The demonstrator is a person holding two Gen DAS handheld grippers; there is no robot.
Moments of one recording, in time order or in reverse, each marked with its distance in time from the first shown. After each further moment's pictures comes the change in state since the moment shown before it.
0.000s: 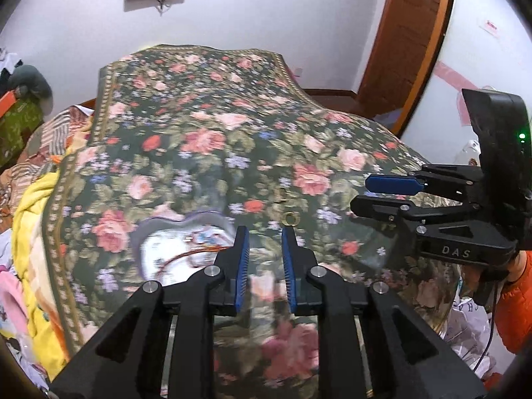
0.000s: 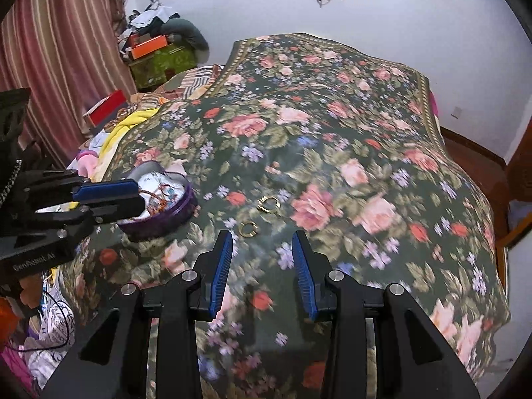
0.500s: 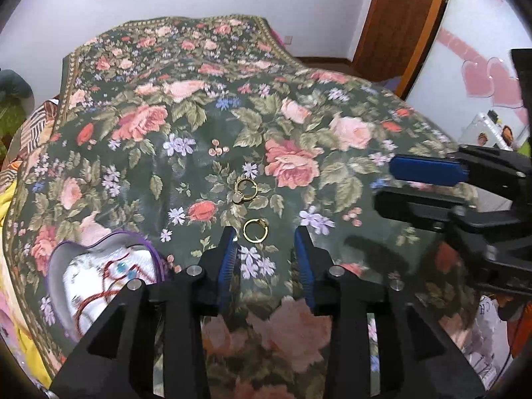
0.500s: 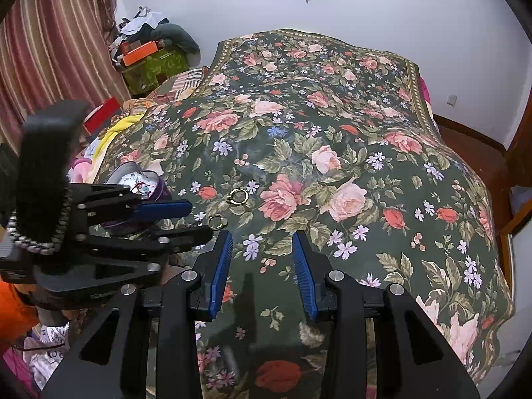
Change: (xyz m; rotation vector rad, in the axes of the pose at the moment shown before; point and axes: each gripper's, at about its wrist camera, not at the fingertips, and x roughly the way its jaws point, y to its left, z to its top) left arm 0.091 -0.033 0.013 0.045 0.142 0.004; right arm 0.006 -0.035 -0.007 0.048 -0.003 0.025
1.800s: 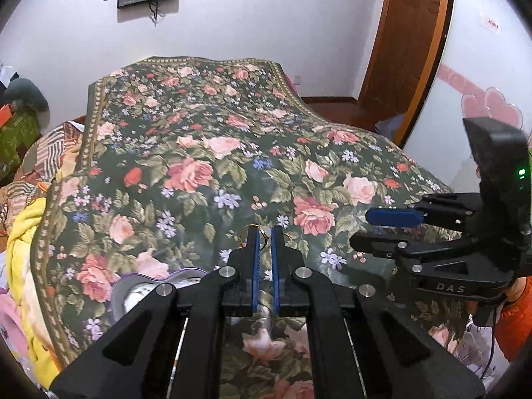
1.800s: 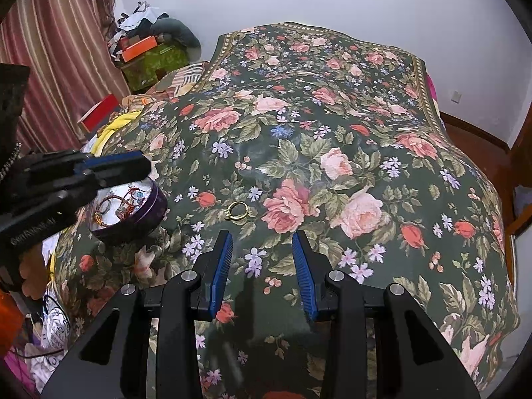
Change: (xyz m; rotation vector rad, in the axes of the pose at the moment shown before) left arm -0.063 0.031 0.013 -0.028 -0.192 0.024; right arm 0.019 0.006 0.014 -0.014 0.036 0.006
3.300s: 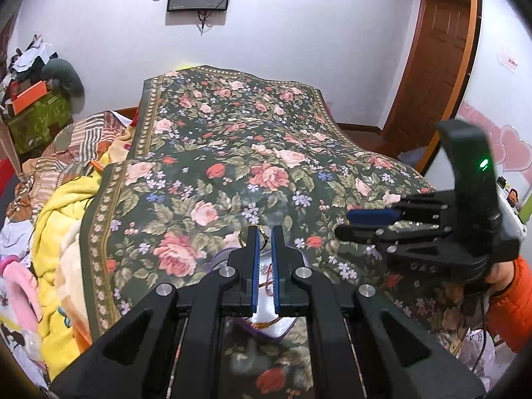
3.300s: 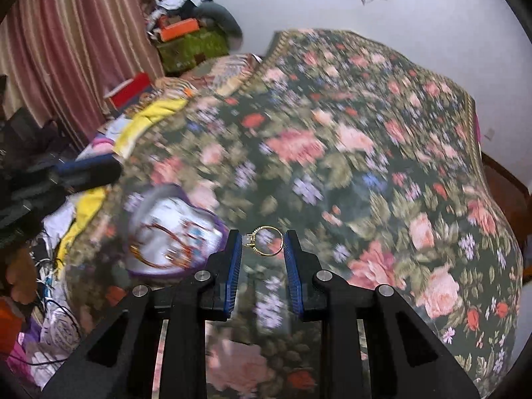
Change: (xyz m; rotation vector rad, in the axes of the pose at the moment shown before) left arm -0.064 0.074 -0.028 -0.122 -0.087 0.074; right arm 0.028 0.085 0.047 -0.169 0.002 0.096
